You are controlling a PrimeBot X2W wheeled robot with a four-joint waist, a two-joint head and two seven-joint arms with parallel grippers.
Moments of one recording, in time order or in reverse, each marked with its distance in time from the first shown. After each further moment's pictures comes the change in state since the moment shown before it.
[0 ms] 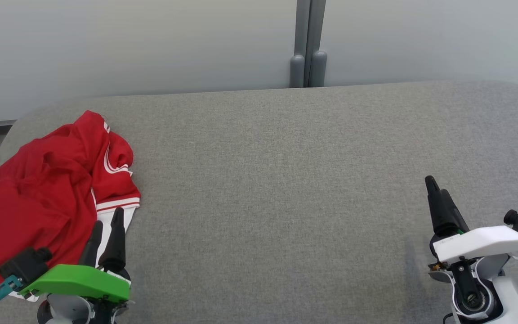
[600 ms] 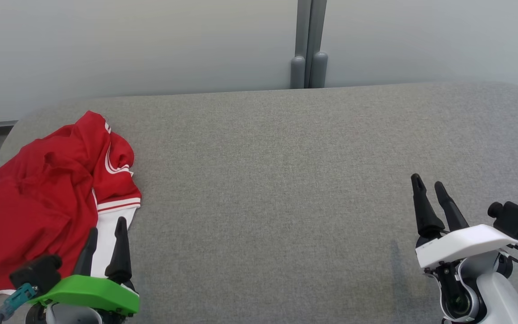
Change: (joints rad) left arm 0.046 0.000 -0.019 -0.040 0.249 0.045 -0.053; right arm 0.002 -0.016 0.070 -0.036 -0.261 -0.035 -0.058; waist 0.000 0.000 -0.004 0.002
